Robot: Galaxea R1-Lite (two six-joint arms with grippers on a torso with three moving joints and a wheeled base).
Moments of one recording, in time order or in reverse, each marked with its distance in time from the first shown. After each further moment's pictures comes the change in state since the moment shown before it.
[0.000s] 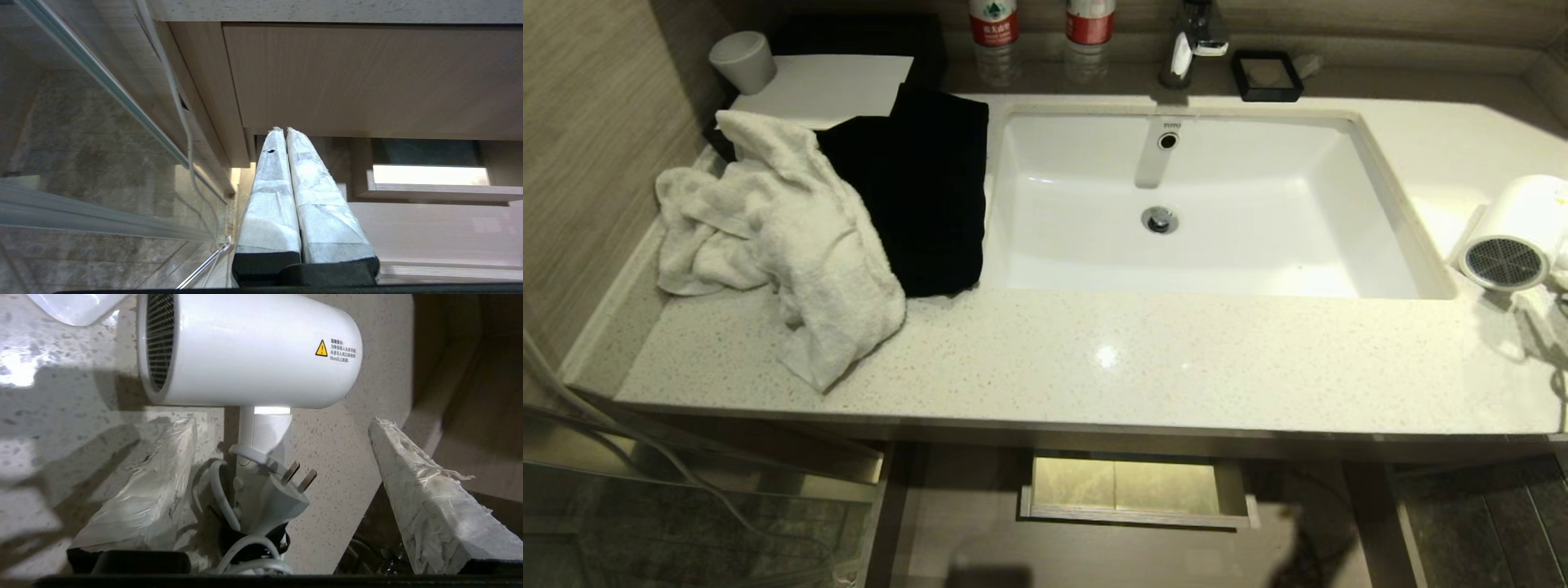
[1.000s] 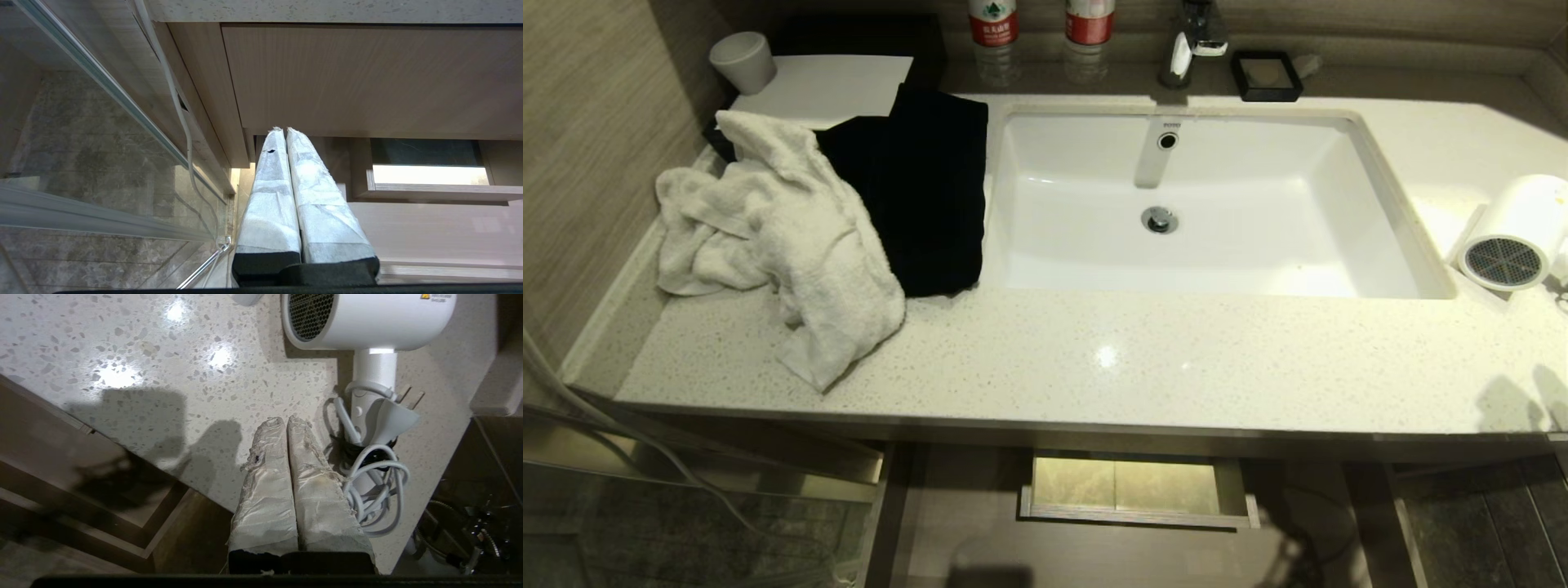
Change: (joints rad) left arm 0.000 0.000 0.000 0.000 0.000 0.000; right arm -0.059 -0.332 0.197 0.264 0.063 0.100
